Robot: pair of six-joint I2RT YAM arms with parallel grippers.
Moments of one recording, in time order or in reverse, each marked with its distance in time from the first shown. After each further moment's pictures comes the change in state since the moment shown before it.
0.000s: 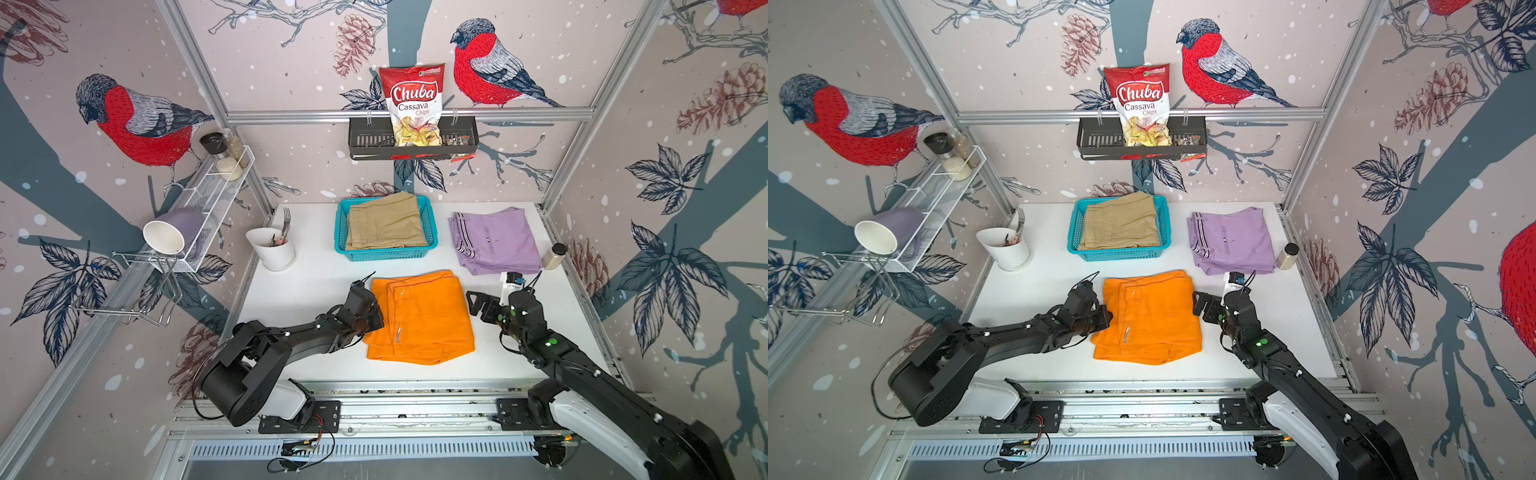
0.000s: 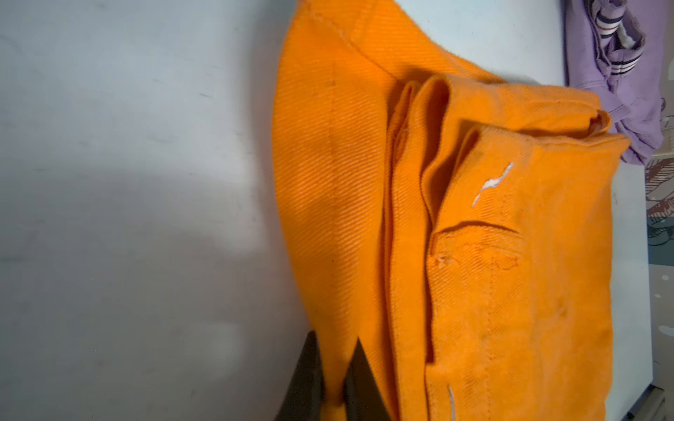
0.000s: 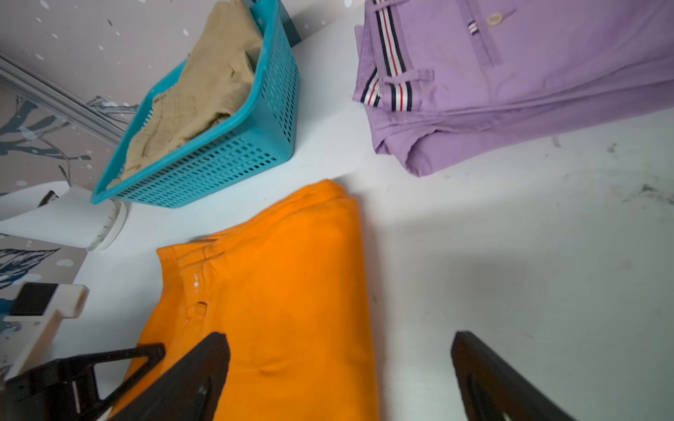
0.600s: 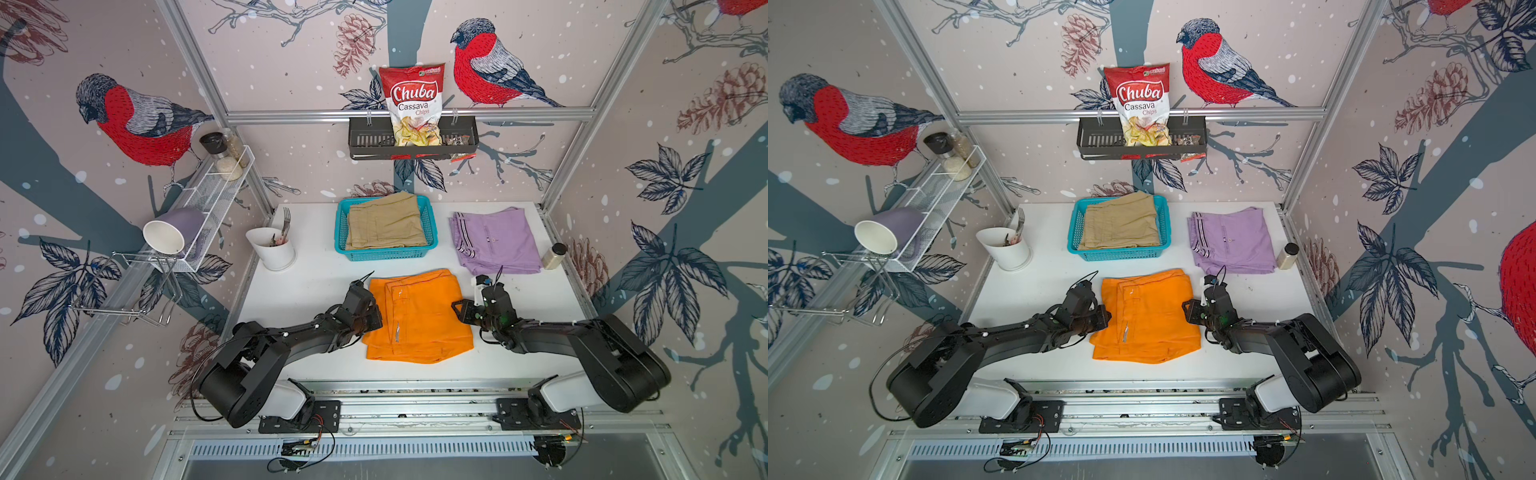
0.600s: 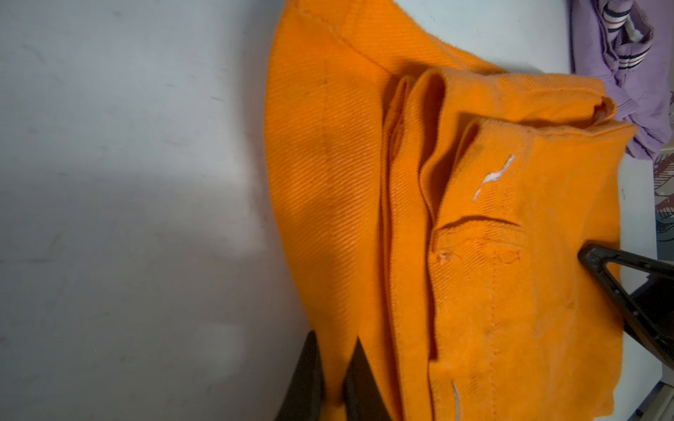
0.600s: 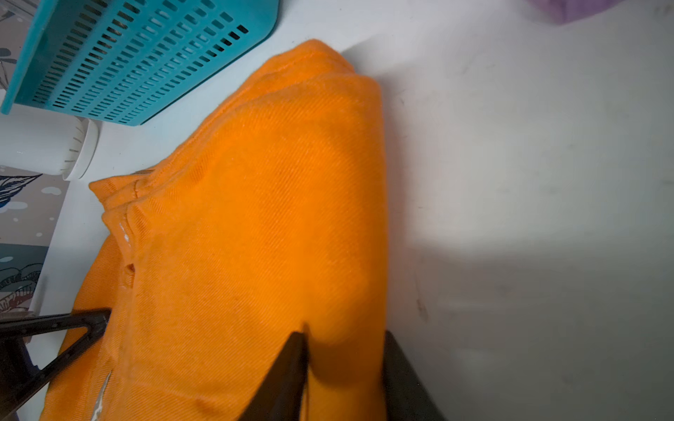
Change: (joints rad) left arm 0.011 0.007 0.003 -0.005 0.002 0.018; right arm 0.023 0.589 0.042 0.420 -0.196 0.006
